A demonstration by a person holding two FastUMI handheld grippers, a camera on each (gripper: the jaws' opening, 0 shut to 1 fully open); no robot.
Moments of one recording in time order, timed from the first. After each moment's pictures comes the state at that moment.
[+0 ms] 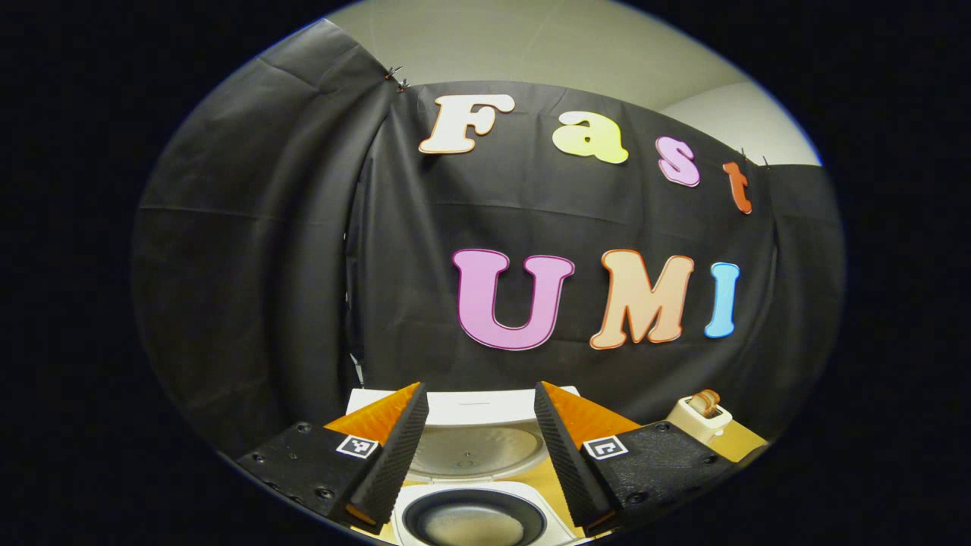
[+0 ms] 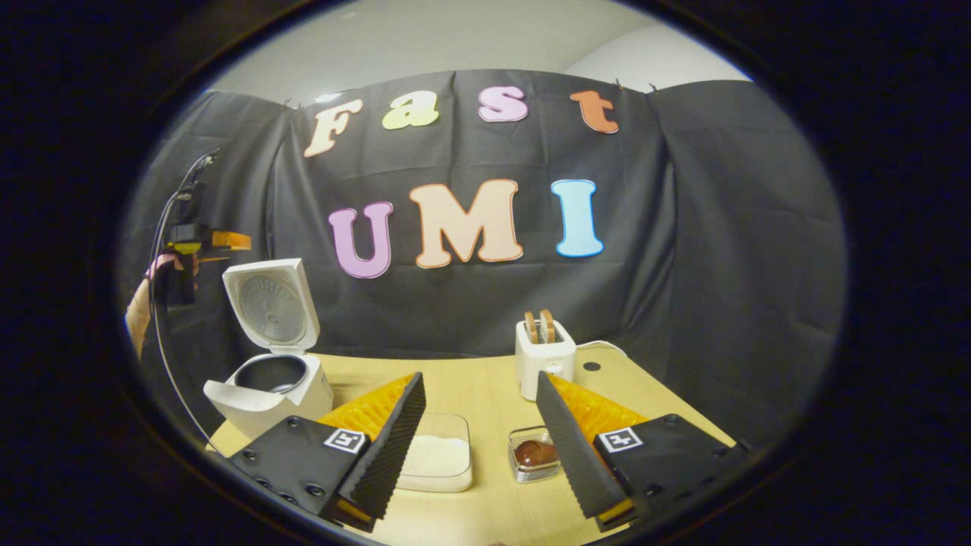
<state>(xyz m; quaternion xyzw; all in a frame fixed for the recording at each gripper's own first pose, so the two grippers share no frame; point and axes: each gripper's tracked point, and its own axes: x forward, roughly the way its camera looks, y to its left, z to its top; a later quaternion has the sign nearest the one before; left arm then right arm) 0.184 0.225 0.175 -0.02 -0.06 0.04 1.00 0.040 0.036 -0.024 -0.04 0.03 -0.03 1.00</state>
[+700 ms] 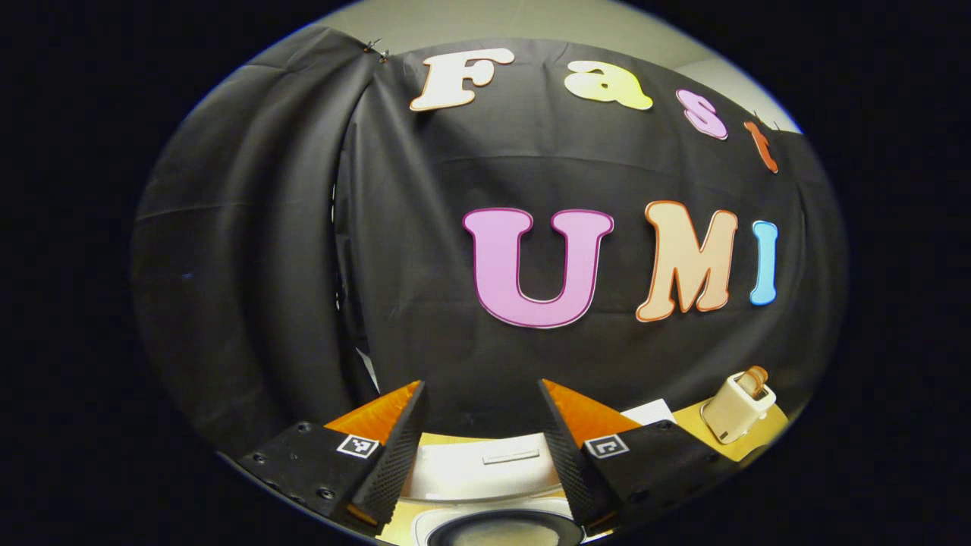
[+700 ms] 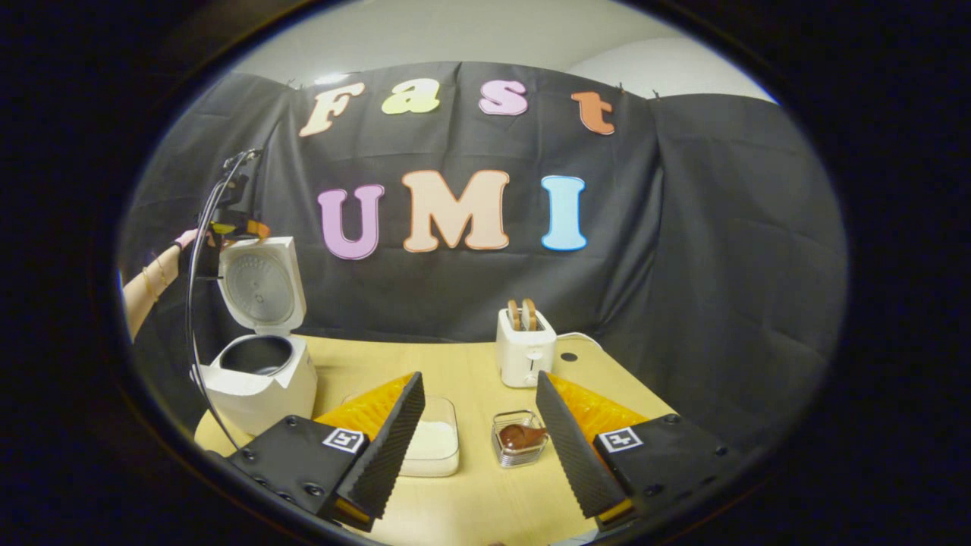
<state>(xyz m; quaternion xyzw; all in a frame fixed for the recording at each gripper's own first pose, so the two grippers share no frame) 0.273 0.257 0.150 0.02 0.01 0.07 1.00 0.021 0.031 -0.033 -0.07 0.06 -0.07 0.99</state>
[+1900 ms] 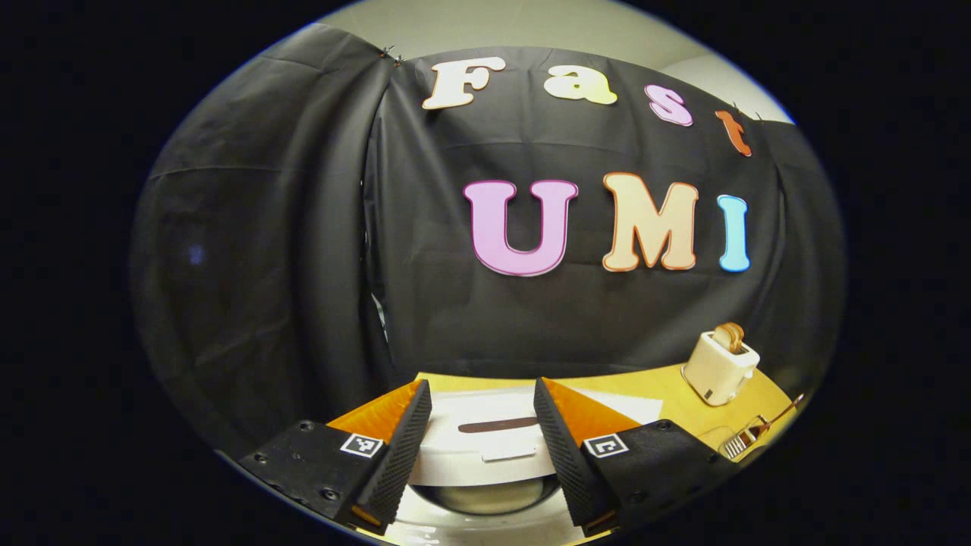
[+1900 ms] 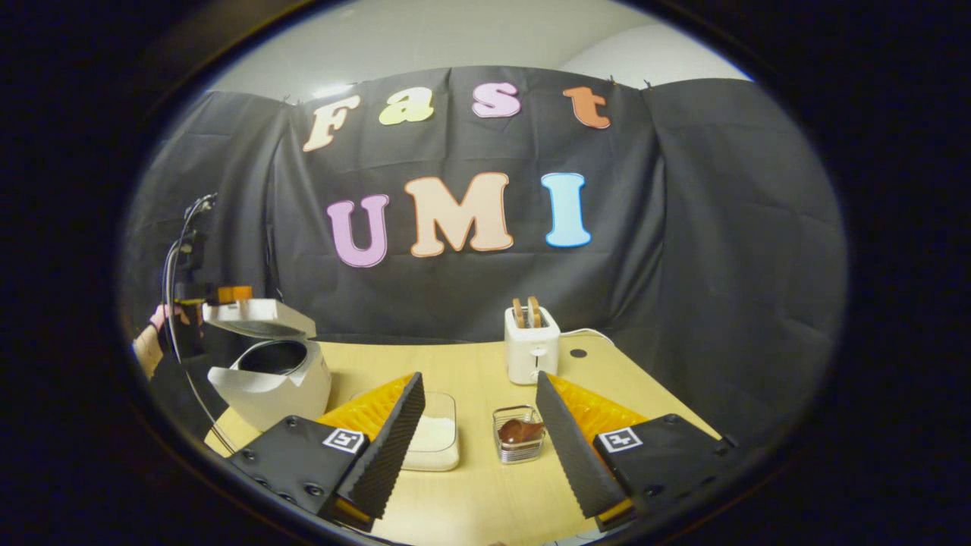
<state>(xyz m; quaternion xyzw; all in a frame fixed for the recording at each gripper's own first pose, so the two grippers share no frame) 0.119 0.206 0.019 0.00 0.04 0.07 1.00 0.006 0.008 -0.029 -0.04 0.05 -0.03 1.00</state>
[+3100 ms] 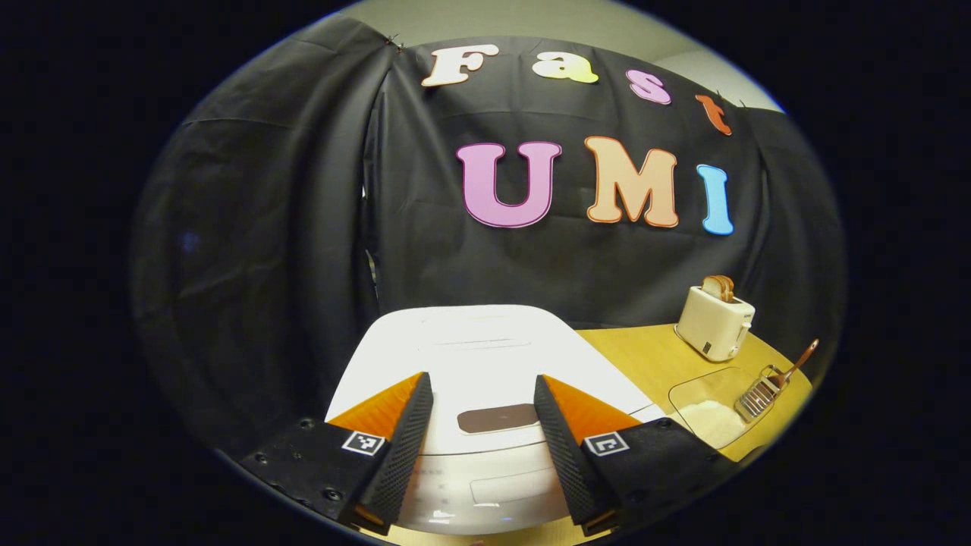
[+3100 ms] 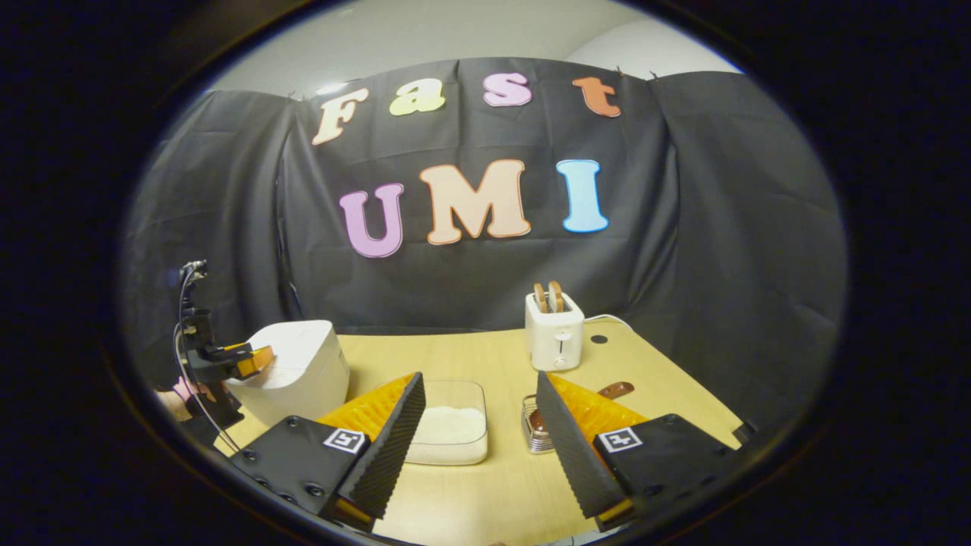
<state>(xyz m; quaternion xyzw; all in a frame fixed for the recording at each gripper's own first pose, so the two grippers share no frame) 0.093 0.198 -0.088 0.00 0.05 0.05 1.00 0.005 0.047 -0.056 -0.03 0.07 -0.01 1.00</state>
